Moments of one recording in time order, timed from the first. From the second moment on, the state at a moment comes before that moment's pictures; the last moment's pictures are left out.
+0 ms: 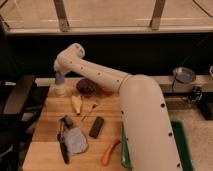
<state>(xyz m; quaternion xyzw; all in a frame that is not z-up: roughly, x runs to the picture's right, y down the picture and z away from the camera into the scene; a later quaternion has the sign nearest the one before) -0.270 -0.115 0.864 0.08 -0.25 -0.50 0.83</state>
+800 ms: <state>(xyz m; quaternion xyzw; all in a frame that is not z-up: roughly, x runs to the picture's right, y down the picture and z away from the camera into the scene) -0.284 -0.097 0.855 0.07 -0.26 -0.49 0.83</state>
